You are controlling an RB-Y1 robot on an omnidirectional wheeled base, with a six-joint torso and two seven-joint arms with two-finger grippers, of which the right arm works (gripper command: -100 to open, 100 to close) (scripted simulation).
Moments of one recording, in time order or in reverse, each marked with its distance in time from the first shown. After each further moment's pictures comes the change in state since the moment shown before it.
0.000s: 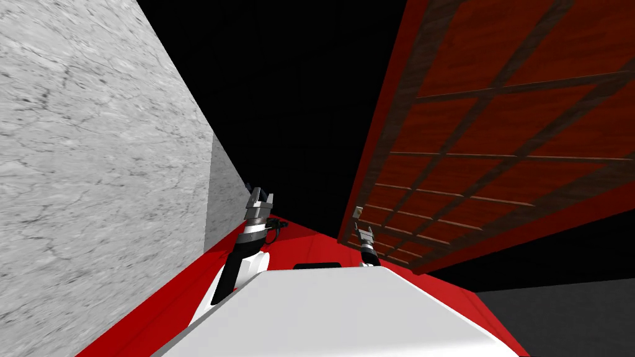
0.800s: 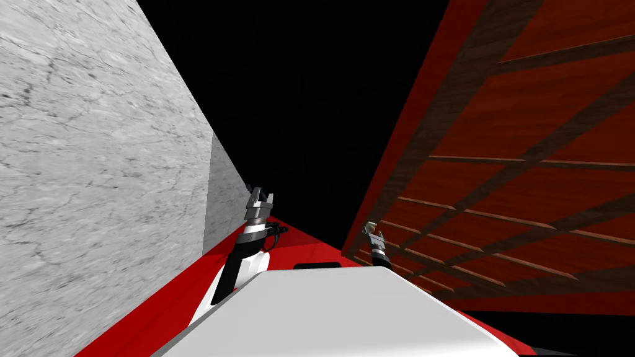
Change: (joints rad) arm 0.020 -0.092 -0.036 0.061 -0.013 -0.039 -0.098
